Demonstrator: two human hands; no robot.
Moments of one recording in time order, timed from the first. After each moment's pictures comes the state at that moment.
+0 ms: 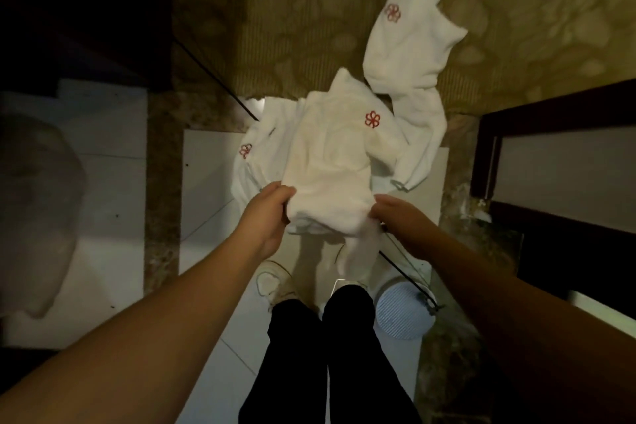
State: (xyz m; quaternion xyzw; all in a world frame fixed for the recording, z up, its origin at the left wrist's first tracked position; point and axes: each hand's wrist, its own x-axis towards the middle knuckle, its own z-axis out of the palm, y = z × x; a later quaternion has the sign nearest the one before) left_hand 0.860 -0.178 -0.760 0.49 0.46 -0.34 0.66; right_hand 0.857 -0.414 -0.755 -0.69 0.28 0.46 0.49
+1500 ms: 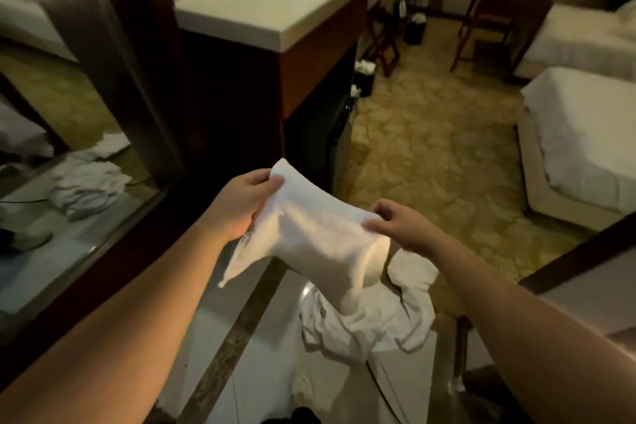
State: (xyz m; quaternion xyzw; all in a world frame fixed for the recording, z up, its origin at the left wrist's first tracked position) left_hand 0.681 -0.015 -0.128 0.73 0.12 0.00 0.68; right_hand 0.794 -0.301 -0.175 -0.87 -0.22 0.25 0.37
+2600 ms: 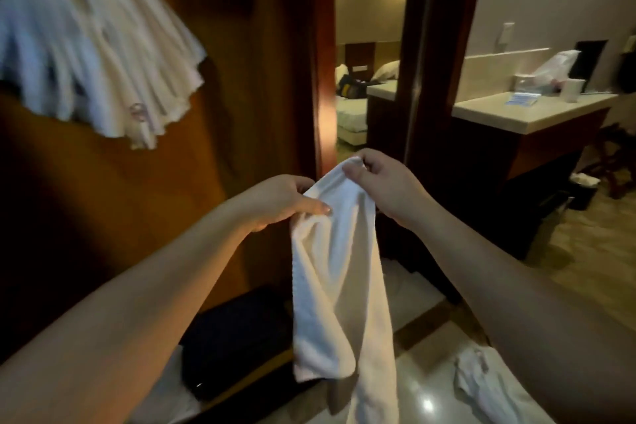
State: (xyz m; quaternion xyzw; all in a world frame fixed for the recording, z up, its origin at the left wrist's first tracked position) left_hand 0.051 0.016 0.064 0.83 0.29 0.10 0.47; right_hand 0.226 -0.108 0.056 -0.66 -0.54 0.14 0.51
